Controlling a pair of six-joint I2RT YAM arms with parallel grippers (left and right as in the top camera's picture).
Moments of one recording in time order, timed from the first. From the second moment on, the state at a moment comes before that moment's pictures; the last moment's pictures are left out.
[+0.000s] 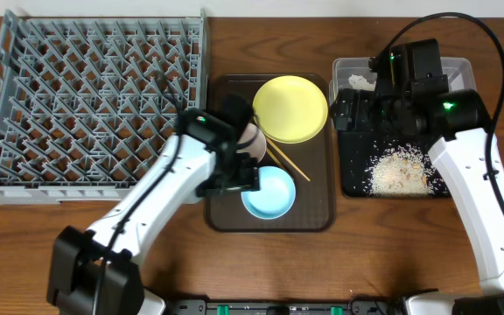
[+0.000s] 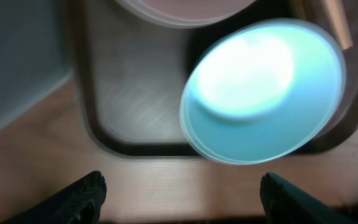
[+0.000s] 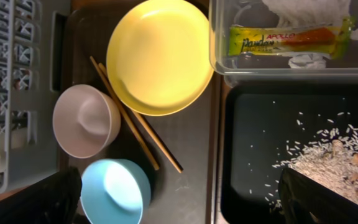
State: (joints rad) left arm -0.52 1.63 1.30 -1.17 0.15 -0.59; right arm 0.22 1.52 1.48 -0.99 -0.19 0.33
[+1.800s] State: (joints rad) left arm -0.63 1.80 1.20 -1.02 0.09 -0.67; right arm 0.22 1.52 1.48 -1.06 -0.11 0.29
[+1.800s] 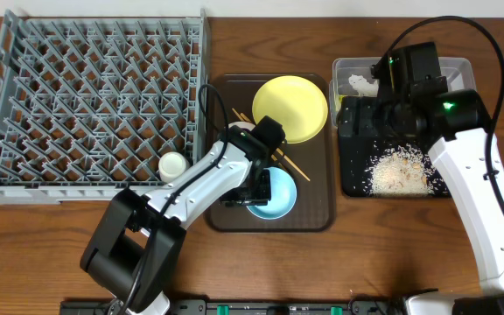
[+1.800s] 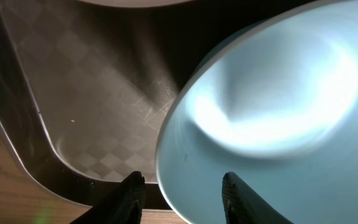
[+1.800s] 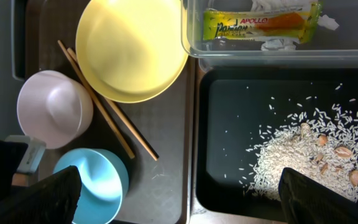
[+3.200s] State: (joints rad) left arm -0.63 1.80 1.10 -0.96 0.08 -0.48; right arm 0.22 1.52 1.48 -1.08 -0.11 0.28
